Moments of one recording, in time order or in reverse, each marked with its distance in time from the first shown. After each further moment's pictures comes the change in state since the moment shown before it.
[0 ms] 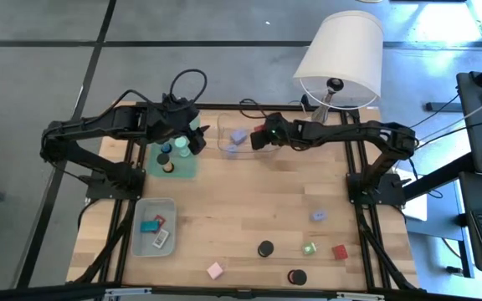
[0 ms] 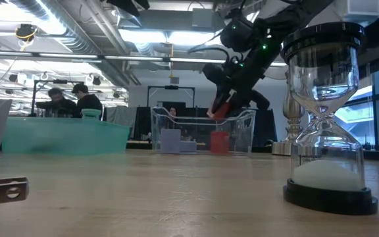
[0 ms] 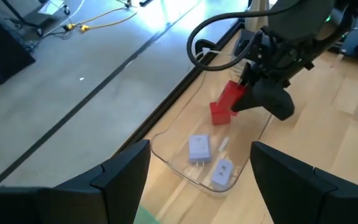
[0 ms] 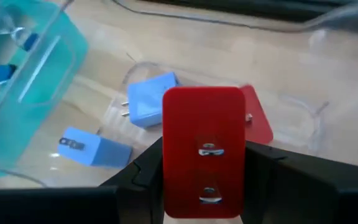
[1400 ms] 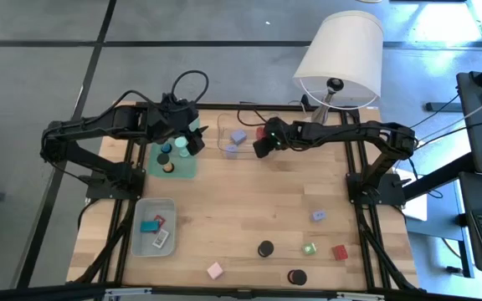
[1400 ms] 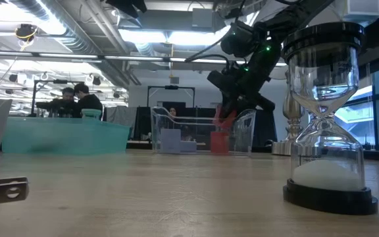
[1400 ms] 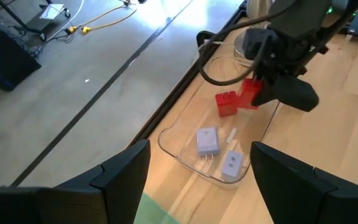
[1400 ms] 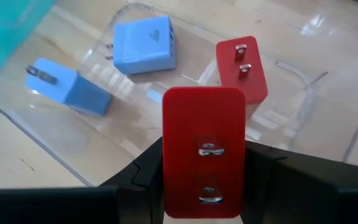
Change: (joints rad) left arm 0.007 0.000 -0.001 -0.028 0.001 0.061; right arm -0.001 0.002 0.000 -0.125 -0.075 -0.134
